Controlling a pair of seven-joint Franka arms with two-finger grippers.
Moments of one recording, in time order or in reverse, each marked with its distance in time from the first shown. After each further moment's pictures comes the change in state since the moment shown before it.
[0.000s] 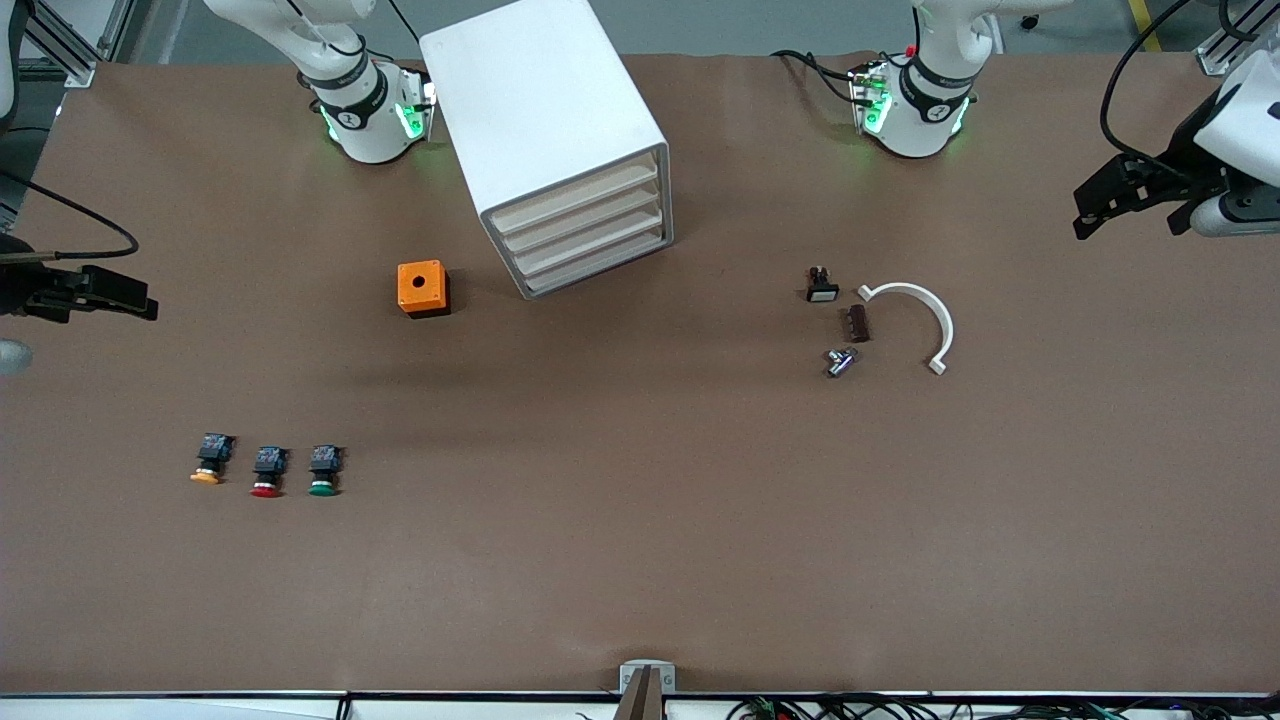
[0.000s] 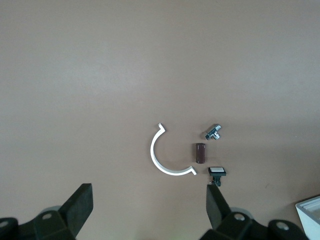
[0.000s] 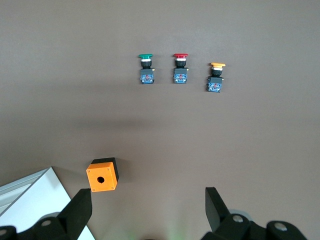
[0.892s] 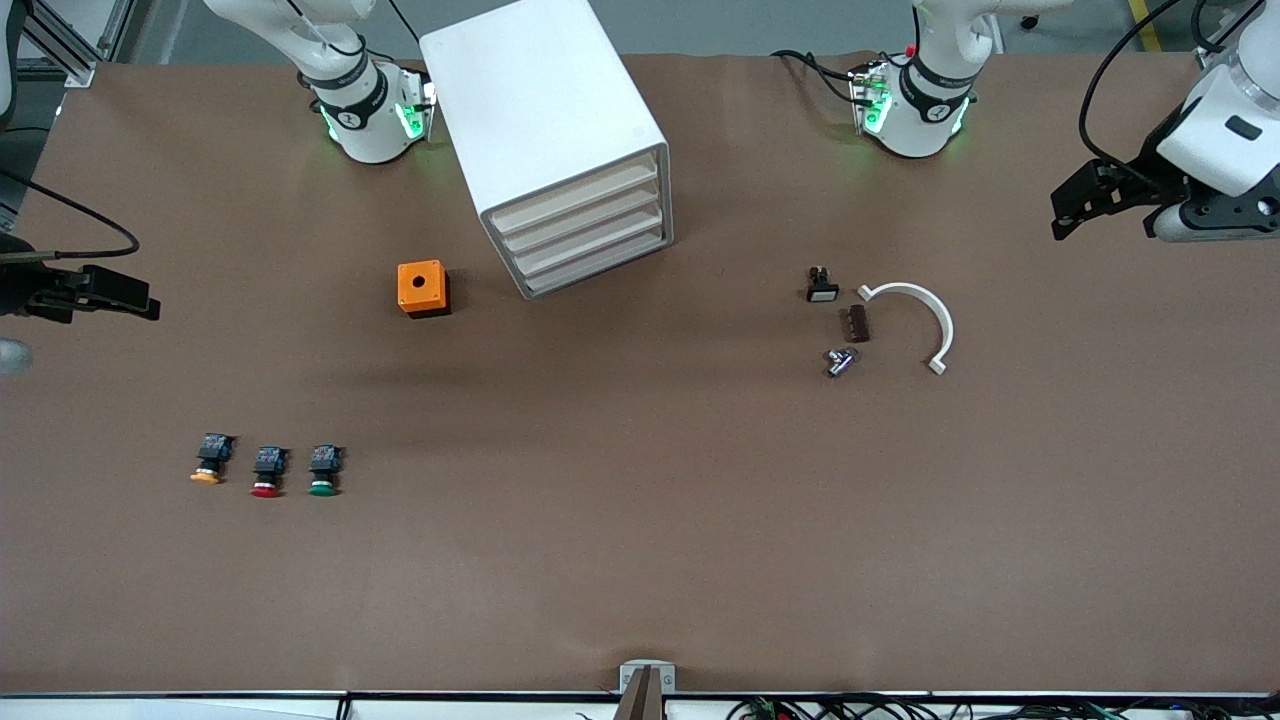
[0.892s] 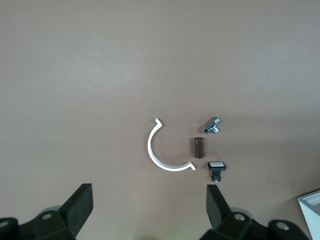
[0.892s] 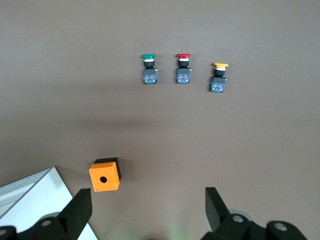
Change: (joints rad) left arm -0.017 -0.016 -0.014 -0.067 -0.002 0.023 0.002; right arm 0.000 0.000 -0.001 0.000 0.012 0.000 -0.001
